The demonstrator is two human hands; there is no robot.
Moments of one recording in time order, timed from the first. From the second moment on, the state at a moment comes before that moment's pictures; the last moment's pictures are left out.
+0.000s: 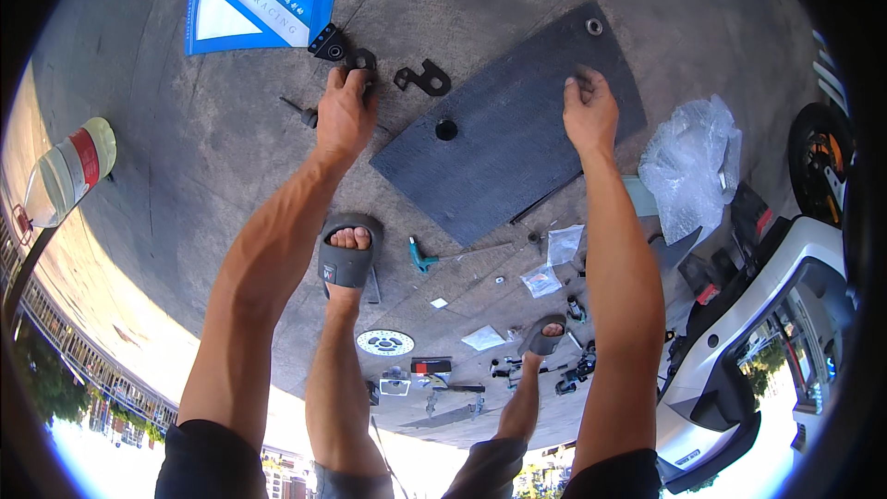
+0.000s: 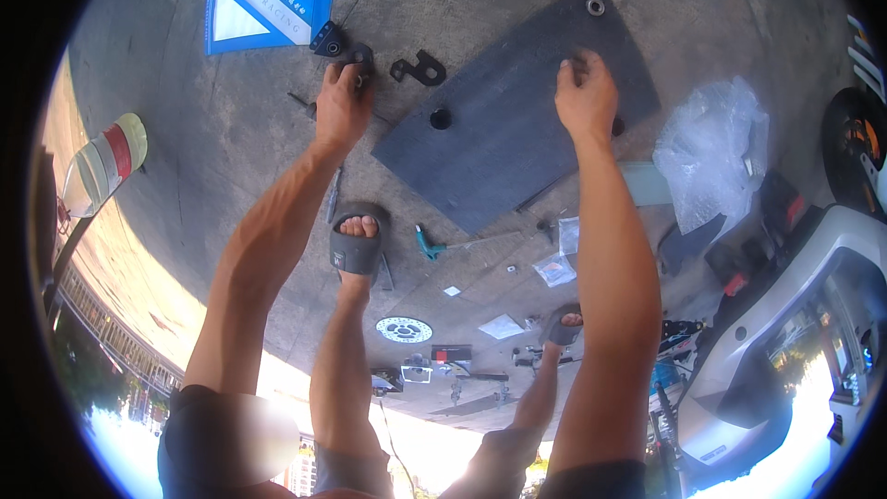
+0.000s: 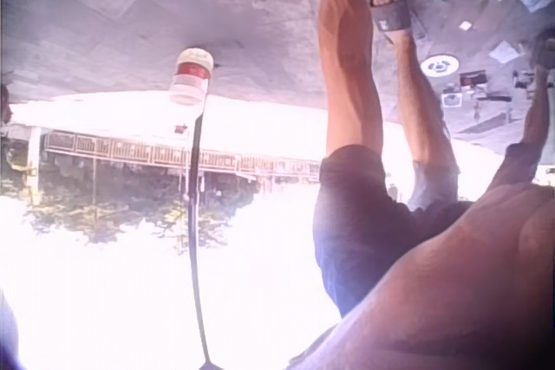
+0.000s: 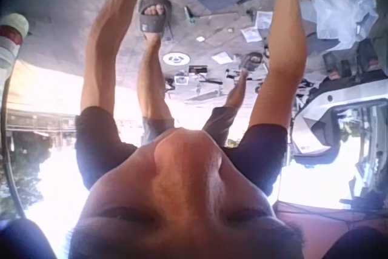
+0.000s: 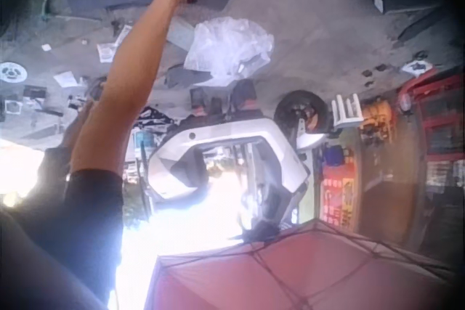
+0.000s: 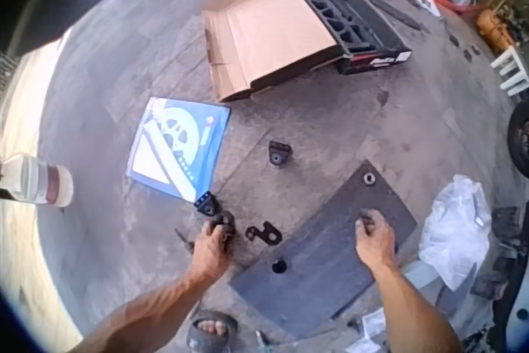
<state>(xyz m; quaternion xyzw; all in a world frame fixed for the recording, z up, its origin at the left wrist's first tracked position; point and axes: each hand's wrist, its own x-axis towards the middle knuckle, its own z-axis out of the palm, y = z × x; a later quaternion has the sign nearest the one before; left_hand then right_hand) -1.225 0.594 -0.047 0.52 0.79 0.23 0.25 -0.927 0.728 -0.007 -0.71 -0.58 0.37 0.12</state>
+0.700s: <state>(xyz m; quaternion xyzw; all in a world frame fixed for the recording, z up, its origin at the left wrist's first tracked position) -1.125 0.572 -0.021 0.50 0.76 0.16 0.37 -0.825 0.678 -0.029 -0.78 -0.60 0.18 0.06</state>
